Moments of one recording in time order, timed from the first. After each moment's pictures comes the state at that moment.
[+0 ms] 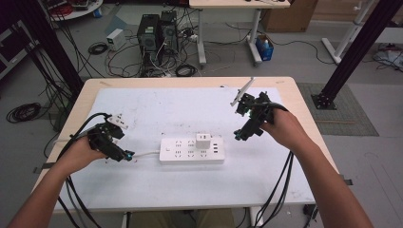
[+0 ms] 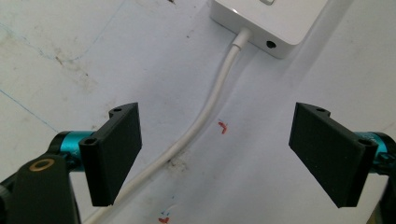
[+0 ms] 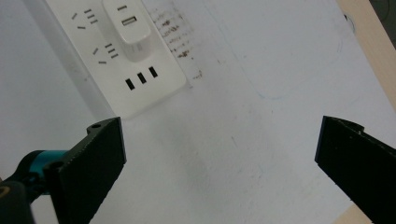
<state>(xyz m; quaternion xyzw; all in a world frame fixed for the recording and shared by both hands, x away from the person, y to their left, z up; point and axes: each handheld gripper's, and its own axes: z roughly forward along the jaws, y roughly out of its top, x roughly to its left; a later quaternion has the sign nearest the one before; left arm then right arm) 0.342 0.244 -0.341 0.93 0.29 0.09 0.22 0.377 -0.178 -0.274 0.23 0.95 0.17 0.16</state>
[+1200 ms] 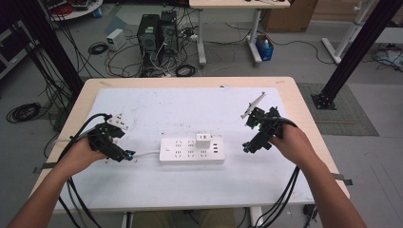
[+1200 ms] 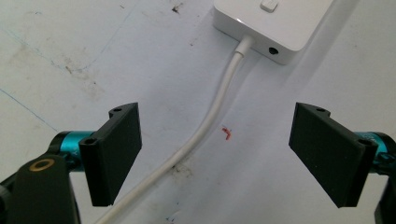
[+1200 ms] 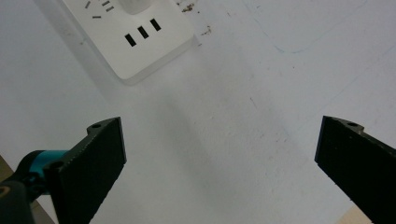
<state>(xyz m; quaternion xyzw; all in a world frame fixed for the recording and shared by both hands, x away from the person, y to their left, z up) 0.339 0.244 -0.342 0.92 0.29 0.11 0.23 0.359 -0.203 -0.304 0.27 0.94 0.16 0.14</state>
